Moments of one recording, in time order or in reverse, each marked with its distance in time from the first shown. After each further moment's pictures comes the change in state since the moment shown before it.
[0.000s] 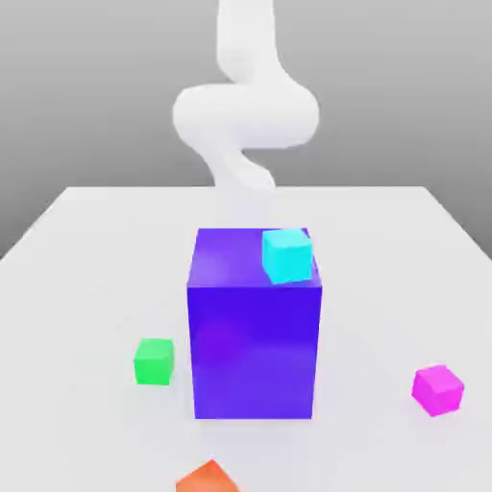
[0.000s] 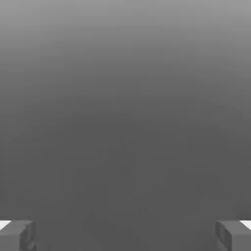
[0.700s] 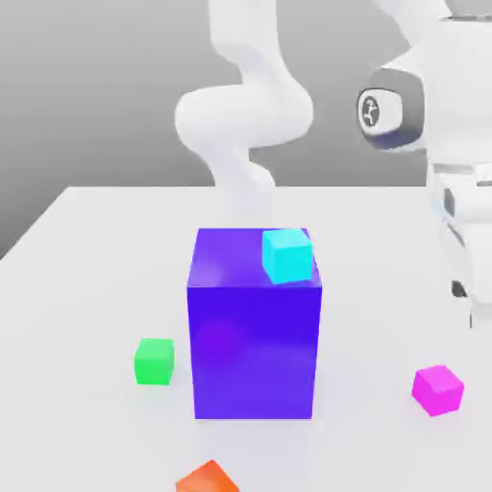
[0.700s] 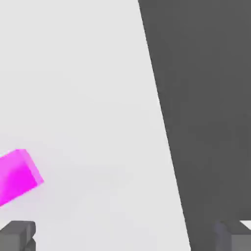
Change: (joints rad) arm 0.448 0.739 0.083 -0.214 -0.001 0.355 -0.919
